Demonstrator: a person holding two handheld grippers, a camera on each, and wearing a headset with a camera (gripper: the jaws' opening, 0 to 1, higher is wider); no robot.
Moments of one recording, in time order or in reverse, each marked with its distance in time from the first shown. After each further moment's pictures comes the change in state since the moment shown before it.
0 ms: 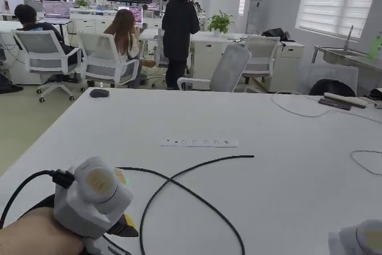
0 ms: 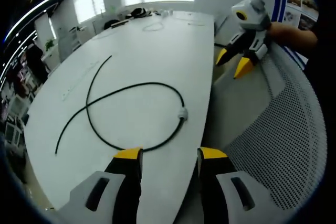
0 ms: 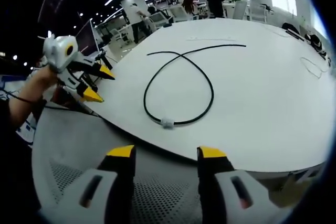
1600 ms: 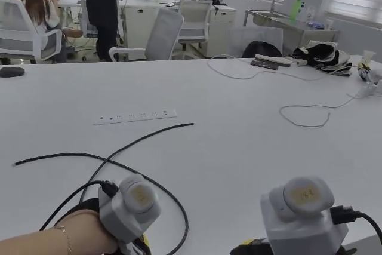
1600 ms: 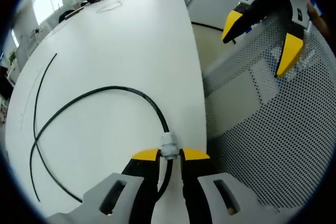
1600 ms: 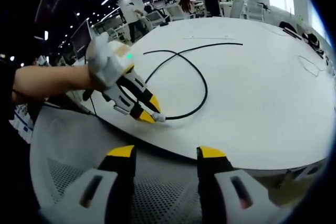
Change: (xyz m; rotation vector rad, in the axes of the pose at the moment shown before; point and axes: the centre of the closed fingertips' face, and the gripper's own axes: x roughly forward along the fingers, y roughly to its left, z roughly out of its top) left arm 0.117 -0.025 0.028 0.098 0.132 -0.209; right arm 0.000 -0.003 -0.002 0.010 0.012 -0.034
